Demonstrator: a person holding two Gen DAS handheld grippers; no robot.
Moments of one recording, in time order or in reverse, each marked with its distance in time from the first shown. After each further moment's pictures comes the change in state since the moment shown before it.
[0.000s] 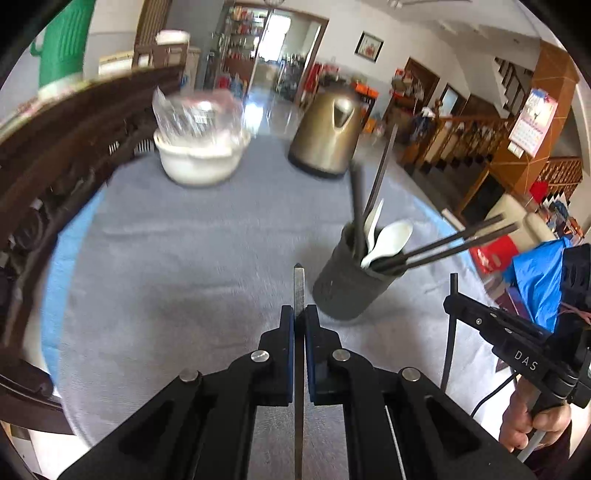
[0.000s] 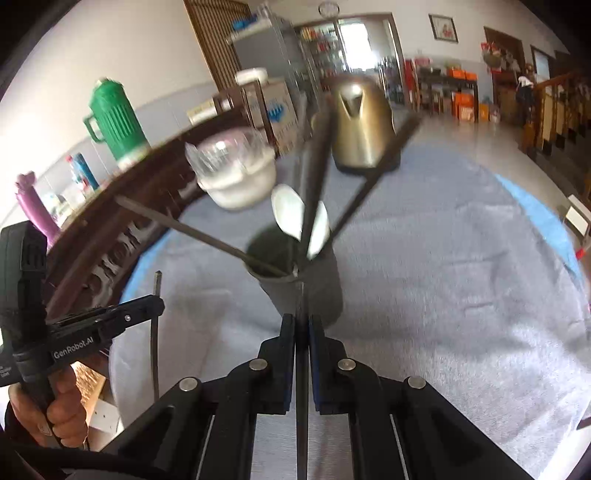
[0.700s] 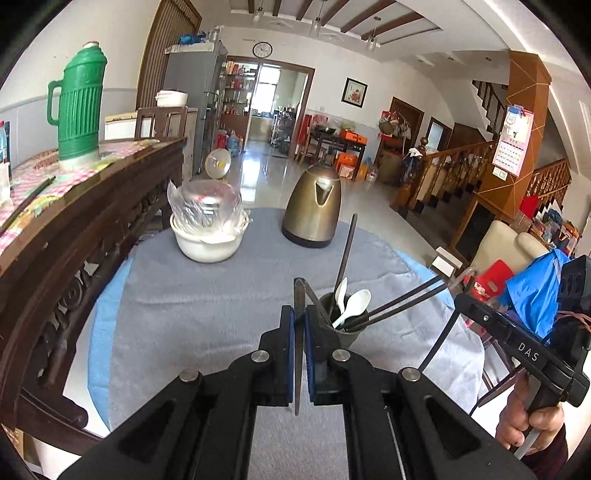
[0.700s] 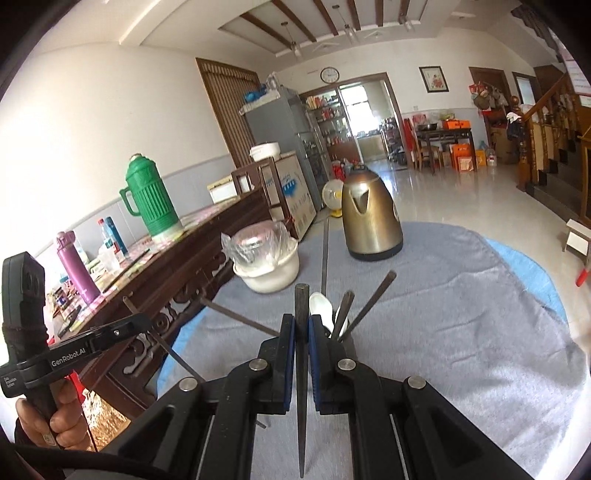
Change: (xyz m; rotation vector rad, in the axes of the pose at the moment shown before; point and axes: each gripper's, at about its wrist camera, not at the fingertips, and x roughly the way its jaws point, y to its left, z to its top) left arm -0.091 -0.023 0.025 0.065 -0.210 0.021; right arm -0.093 0.020 0.024 0.029 -0.283 0.053
